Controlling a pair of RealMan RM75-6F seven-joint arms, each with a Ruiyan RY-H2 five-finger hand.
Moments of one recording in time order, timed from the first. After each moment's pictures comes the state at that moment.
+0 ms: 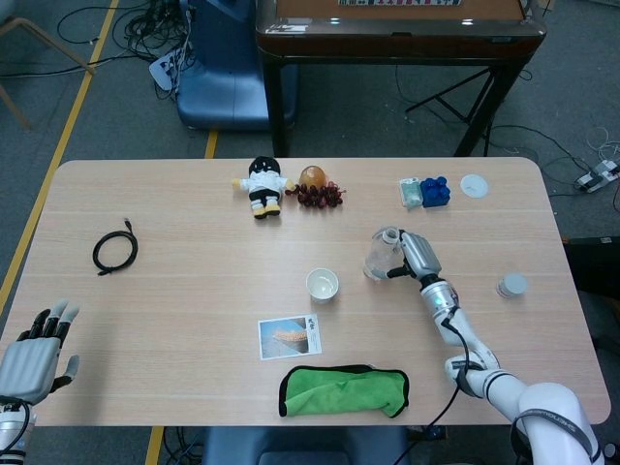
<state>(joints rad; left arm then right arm) -0.13 -1.09 0.00 -1.80 1.26 1.36 0.45 0.73 -1.85 0.19 -0.65 -1.39 0.87 0.76</state>
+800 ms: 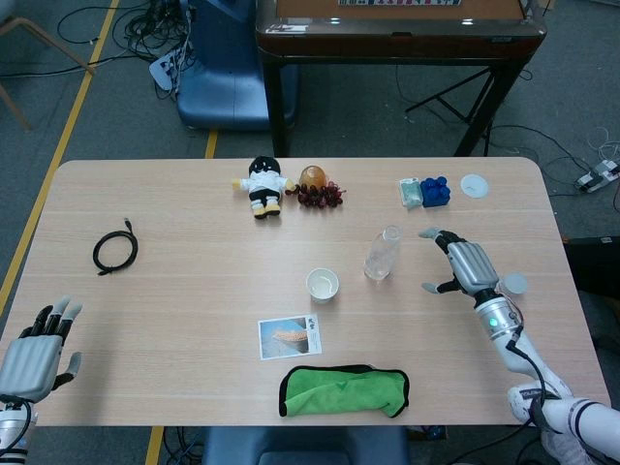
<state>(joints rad) -0.13 -1.10 0.00 -1.77 1.30 1.38 0.42 0.54 -1.38 0.14 -1.29 -1.32 1.01 0.28</state>
